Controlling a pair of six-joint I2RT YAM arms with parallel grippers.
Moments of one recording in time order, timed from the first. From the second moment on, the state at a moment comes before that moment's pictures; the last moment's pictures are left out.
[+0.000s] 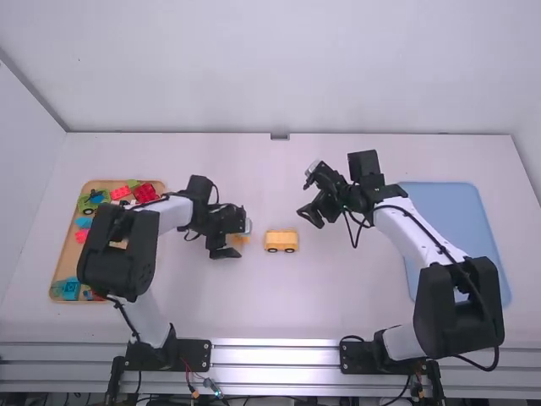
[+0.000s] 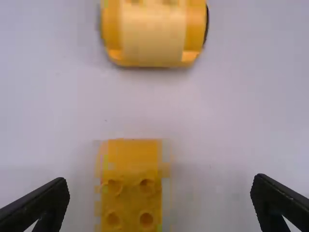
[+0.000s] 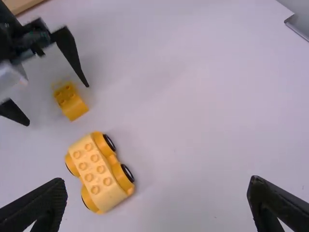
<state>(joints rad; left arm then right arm) -0.10 1.84 0.94 -0.50 0.61 1.34 0.23 1.57 1.03 -0.42 -0.59 -0.58</state>
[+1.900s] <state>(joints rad) 0.09 2.08 0.93 -0.31 1.03 1.58 0.22 1.57 1.03 -0.42 -0.59 -0.58</state>
